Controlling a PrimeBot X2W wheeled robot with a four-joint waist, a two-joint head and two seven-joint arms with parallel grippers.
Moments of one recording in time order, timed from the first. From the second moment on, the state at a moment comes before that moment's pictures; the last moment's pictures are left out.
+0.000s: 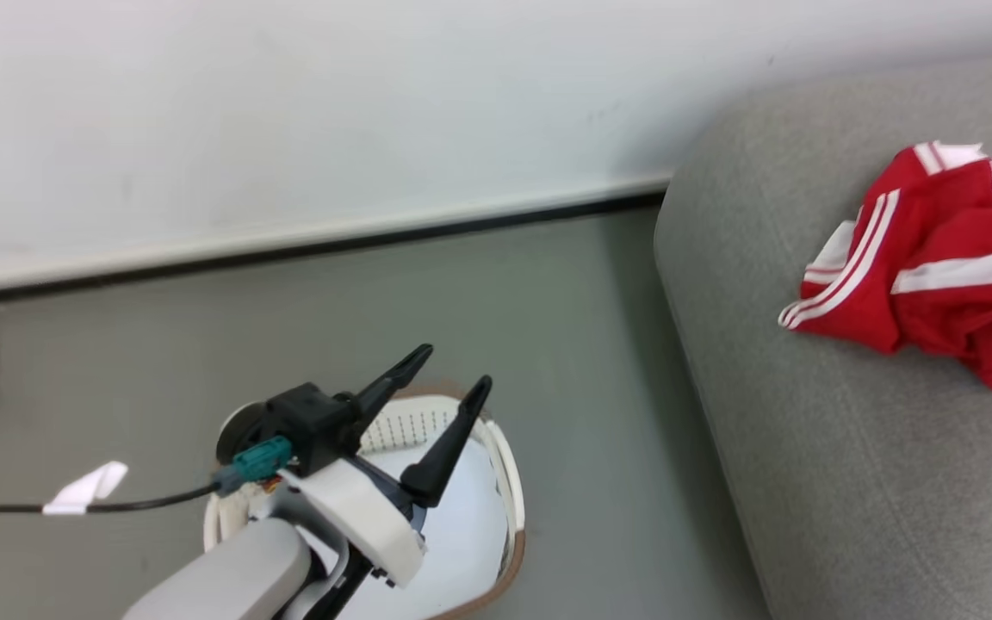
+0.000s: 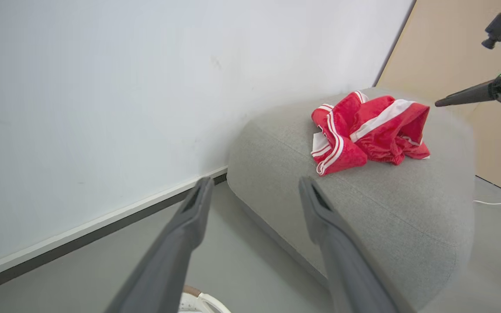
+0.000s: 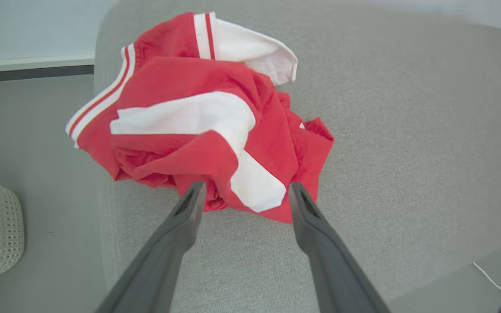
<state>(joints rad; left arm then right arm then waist) -0.60 0.49 -0.93 0.14 -0.73 0.10 -0.26 -0.75 -0.69 0.32 0.64 0.68 0.13 0.63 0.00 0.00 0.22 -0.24</state>
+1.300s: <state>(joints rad) -0.07 0.23 -0.14 0.23 -0.45 0.09 -0.26 -0.08 -0.21 0.19 0.26 0.53 0.13 -0.24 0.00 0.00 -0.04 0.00</state>
